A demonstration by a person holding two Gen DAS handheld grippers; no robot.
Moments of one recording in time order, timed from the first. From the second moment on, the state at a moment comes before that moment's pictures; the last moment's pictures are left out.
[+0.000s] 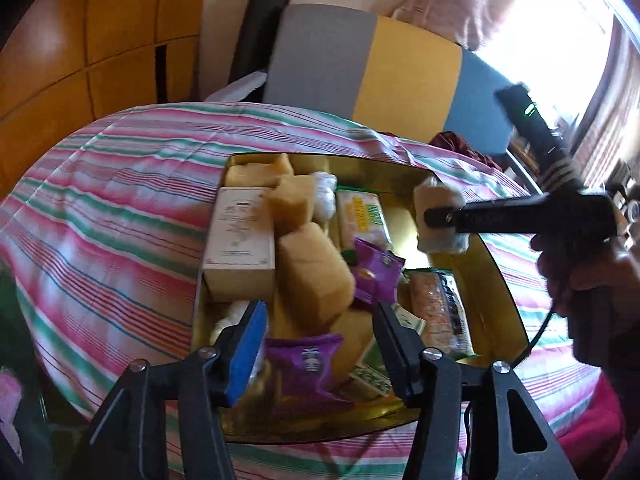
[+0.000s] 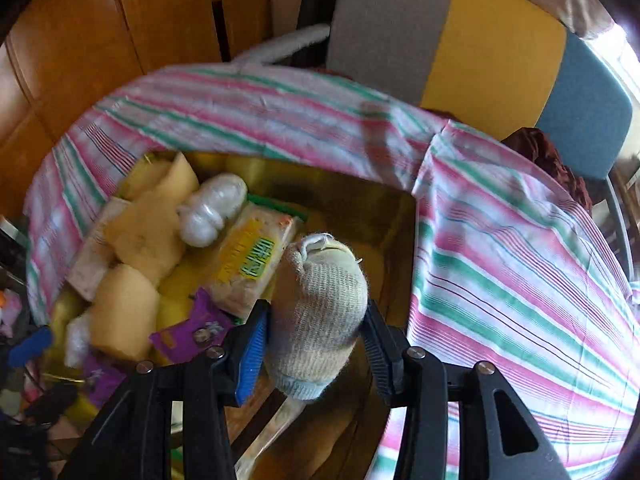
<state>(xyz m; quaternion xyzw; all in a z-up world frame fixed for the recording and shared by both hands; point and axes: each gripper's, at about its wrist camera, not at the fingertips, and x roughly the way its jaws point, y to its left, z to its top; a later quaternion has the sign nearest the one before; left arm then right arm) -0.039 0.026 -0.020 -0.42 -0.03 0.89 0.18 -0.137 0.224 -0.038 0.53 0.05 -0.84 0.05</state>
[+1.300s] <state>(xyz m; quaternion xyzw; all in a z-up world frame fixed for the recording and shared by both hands) -0.001 0.026 0.010 -0.37 0.01 0.93 0.09 0.025 0.212 -0.017 0.44 -0.02 -0.90 -0.03</state>
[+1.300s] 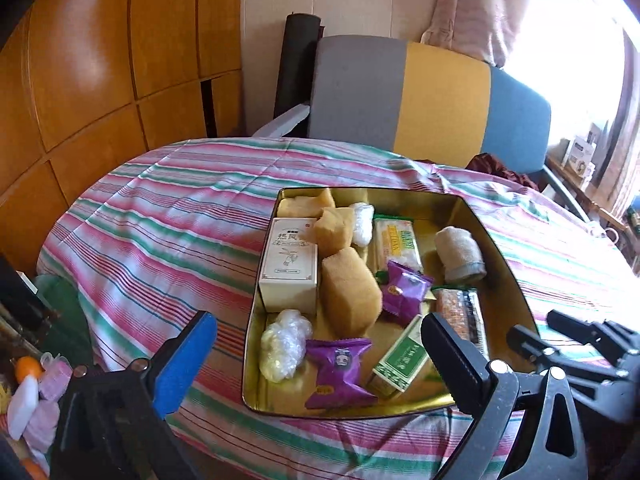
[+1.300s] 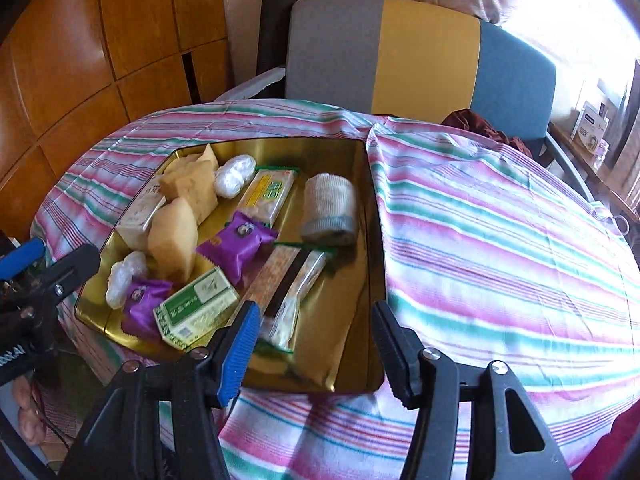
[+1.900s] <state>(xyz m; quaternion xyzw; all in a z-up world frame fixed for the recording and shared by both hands) 0.005 0.028 0.008 -0.37 0.02 0.93 0.06 0.032 0.196 -0.019 0.42 0.01 -0.90 -0.05</state>
